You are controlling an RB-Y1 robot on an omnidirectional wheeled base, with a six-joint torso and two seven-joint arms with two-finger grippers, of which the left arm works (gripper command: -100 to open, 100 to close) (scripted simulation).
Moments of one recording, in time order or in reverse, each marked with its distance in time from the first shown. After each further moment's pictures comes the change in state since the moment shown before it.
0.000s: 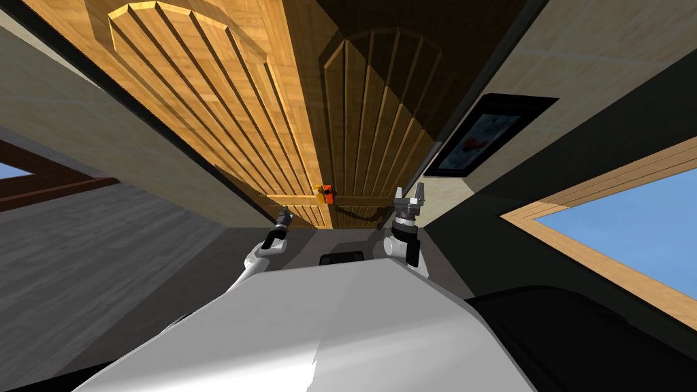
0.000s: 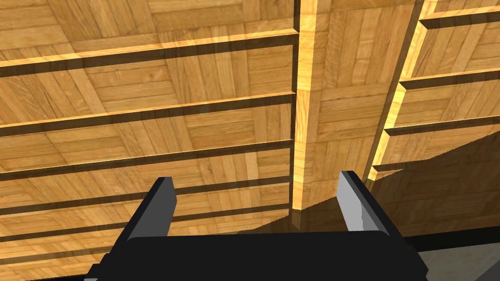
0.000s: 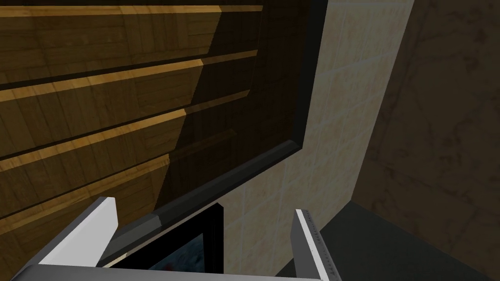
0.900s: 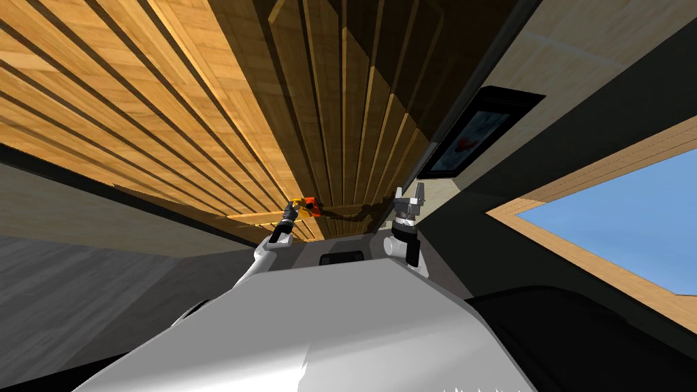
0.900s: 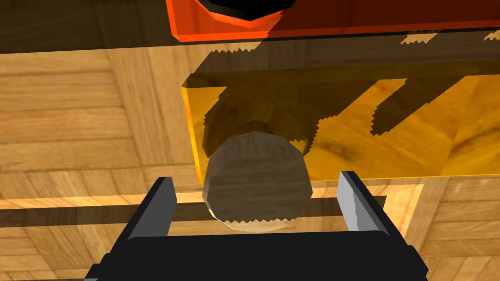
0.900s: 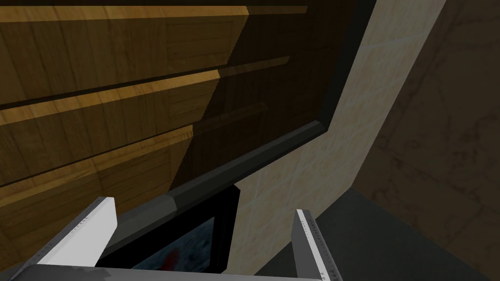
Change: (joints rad) arm -0.059 -0.037 -0.032 -0.019 -0.001 -0.009 0.010
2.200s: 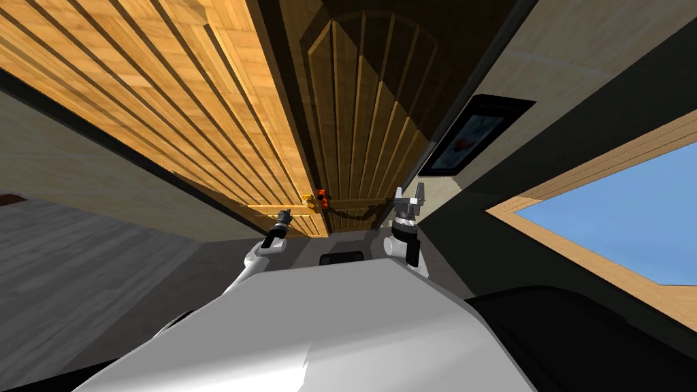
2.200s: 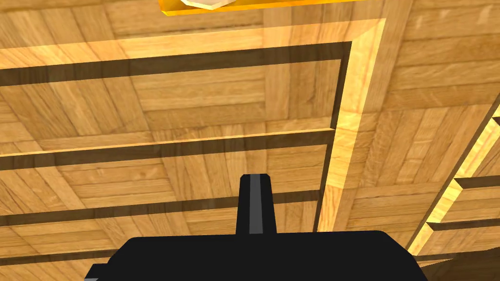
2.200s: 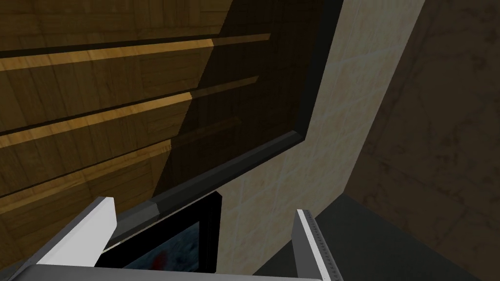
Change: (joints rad) arm 0.048 0.050 0.019 0.020 0.009 -0.012 0.015
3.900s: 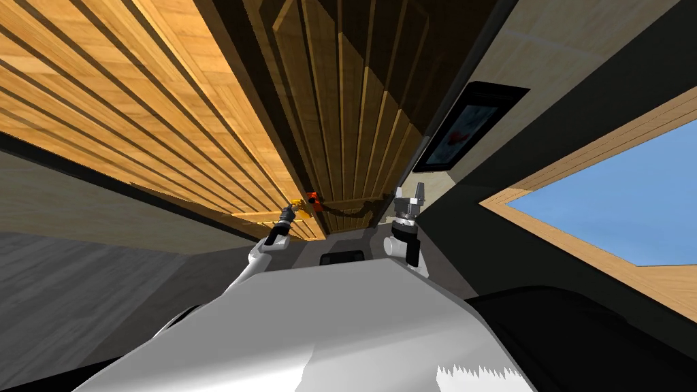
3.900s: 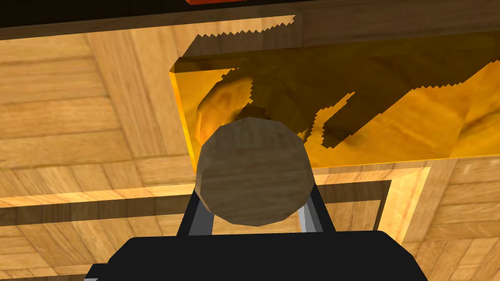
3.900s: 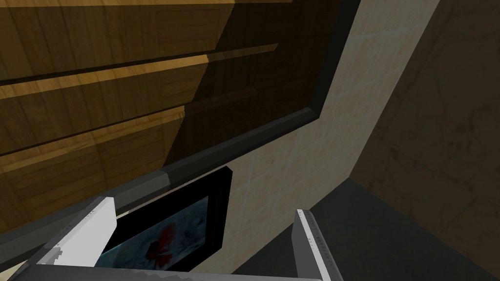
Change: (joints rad) arm -0.019 0.000 -0.041 -0.034 -0.002 -0.010 0.019
